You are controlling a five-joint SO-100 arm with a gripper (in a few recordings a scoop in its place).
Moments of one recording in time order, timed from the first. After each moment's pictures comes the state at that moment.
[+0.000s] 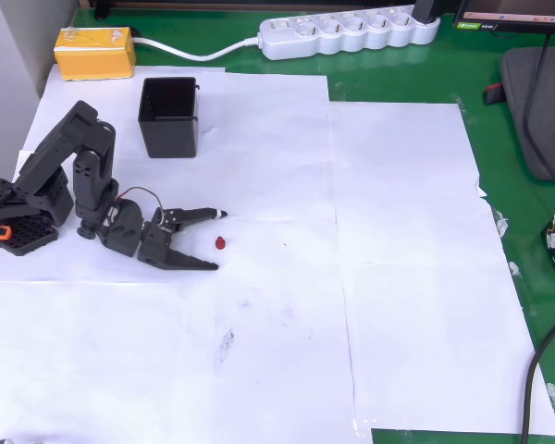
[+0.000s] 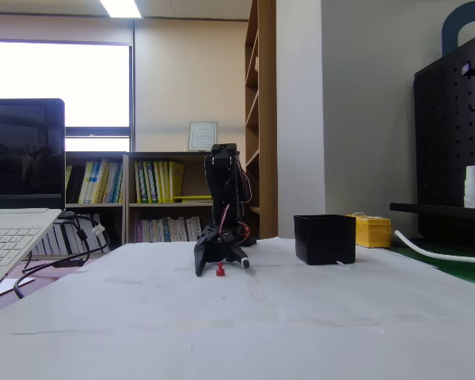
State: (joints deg) arm 15.8 131.8 27.0 -85.0 -87.5
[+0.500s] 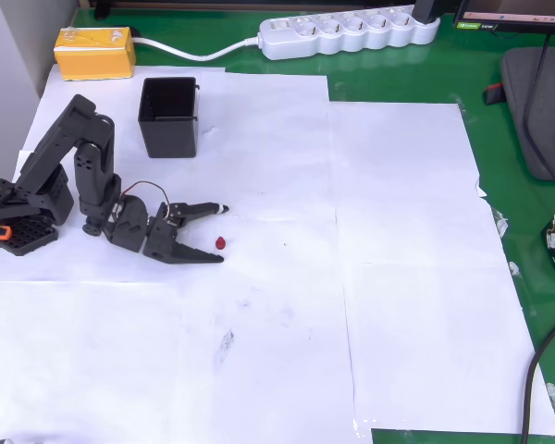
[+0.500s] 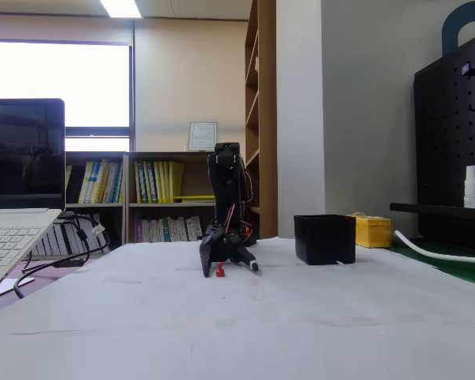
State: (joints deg) arm 12.9 131.0 24.8 -85.4 -89.8
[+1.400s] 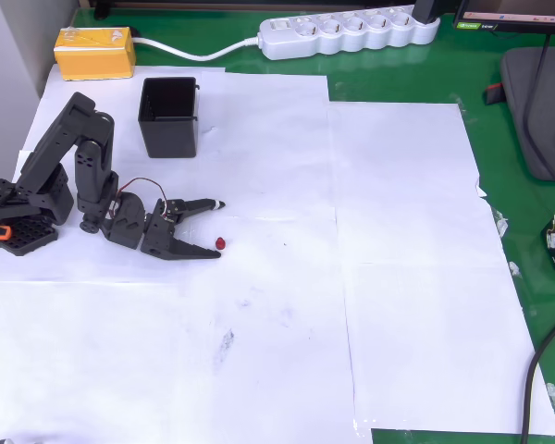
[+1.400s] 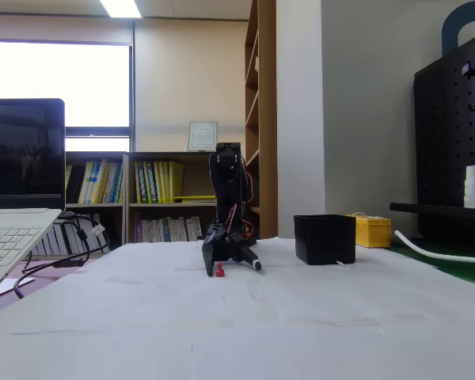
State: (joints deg) arm 12.4 131.0 25.7 -84.7 -89.8
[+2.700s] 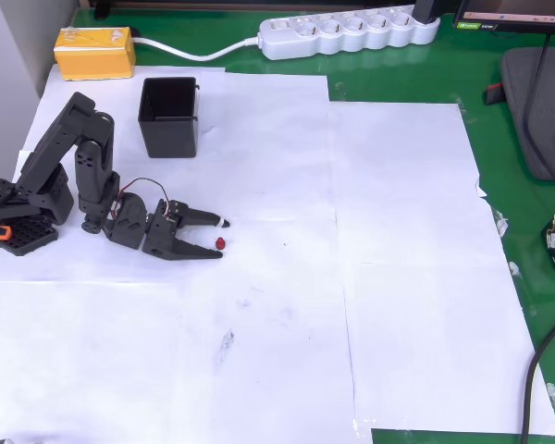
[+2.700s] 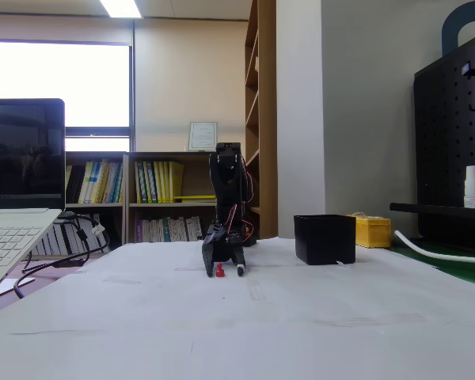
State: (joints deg) arm 12.4 131.0 25.8 -84.5 -90.4
